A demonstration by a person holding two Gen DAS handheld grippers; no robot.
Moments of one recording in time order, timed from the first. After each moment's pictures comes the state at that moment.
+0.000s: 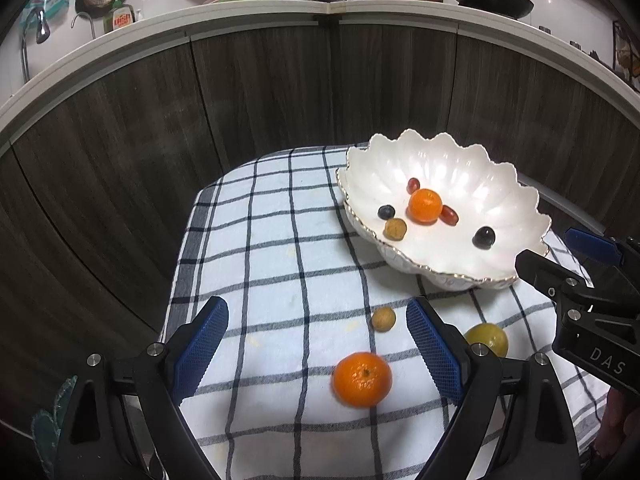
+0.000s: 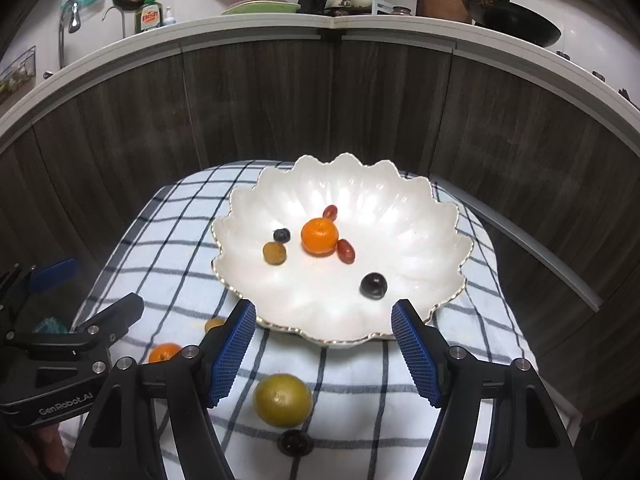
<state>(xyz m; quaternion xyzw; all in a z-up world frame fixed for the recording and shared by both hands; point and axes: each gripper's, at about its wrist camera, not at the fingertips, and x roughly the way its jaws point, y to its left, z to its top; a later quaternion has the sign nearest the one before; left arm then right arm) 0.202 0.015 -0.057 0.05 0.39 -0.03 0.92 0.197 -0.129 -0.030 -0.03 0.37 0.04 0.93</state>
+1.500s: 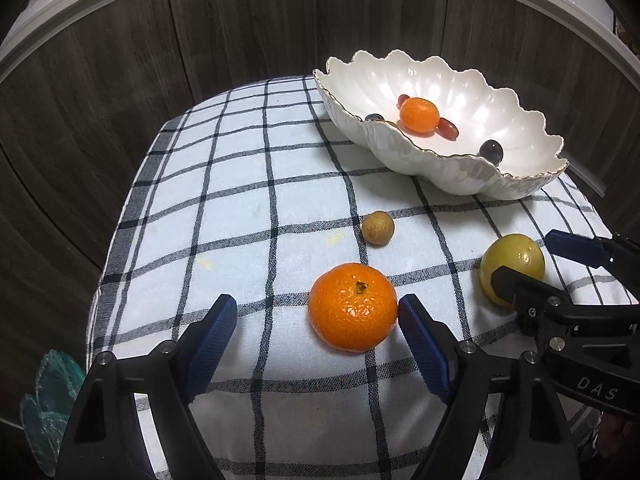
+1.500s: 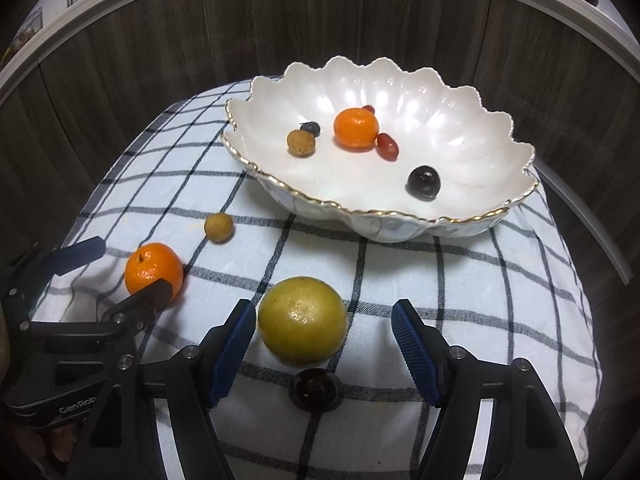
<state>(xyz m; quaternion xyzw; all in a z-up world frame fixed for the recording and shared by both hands) 0.196 0.010 -0.133 0.05 0.45 -0.05 0.89 0.188 -0.118 -0.110 -0.04 0.46 0.08 0.88</state>
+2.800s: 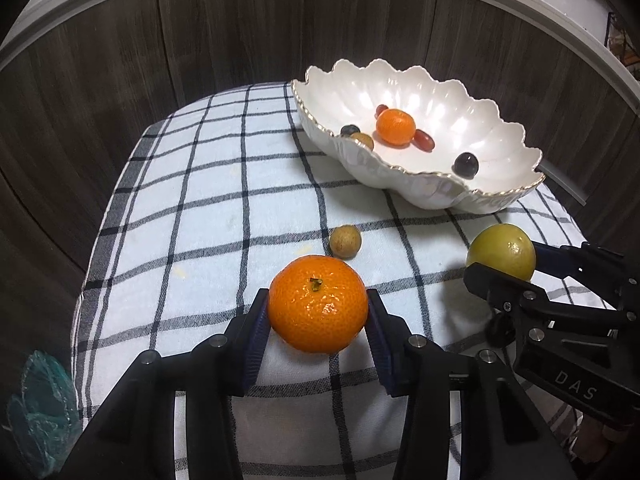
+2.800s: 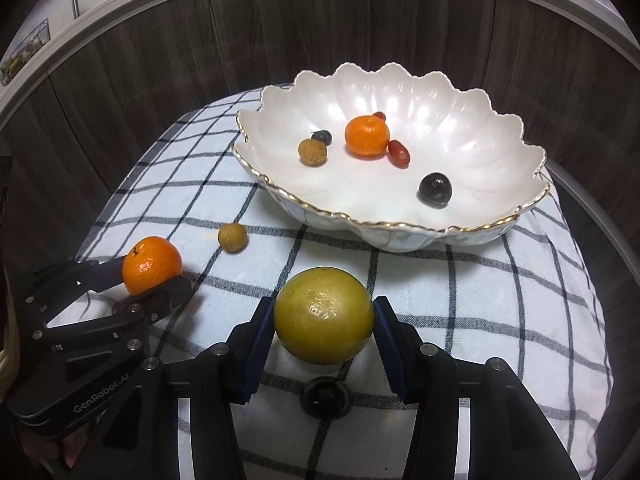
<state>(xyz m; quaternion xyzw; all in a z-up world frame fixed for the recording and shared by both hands) 0.197 0.000 -0.120 0.03 0.45 -0.08 0.89 0.190 -0.122 -0.106 -0.02 0.45 0.10 0.89</state>
